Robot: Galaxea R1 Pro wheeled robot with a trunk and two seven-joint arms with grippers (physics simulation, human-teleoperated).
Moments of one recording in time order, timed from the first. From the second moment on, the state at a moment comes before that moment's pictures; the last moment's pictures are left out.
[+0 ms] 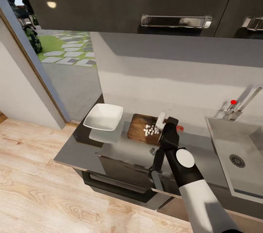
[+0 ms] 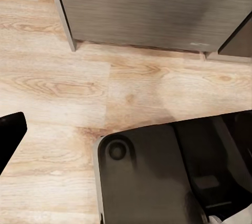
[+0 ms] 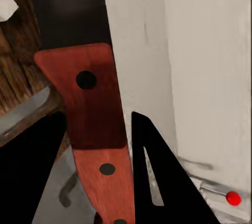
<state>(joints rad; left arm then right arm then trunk) 0.42 0.04 0.23 -0.53 -0.06 -1.05 -0.33 -0.74 0.15 0.17 -1.22 1.55 0.66 0.52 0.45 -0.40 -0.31</state>
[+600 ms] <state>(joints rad) 0.42 0.04 0.23 -0.53 -0.06 -1.05 -0.33 -0.74 -0.12 -0.24 -1.58 0.92 0.74 0.60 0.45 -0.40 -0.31</state>
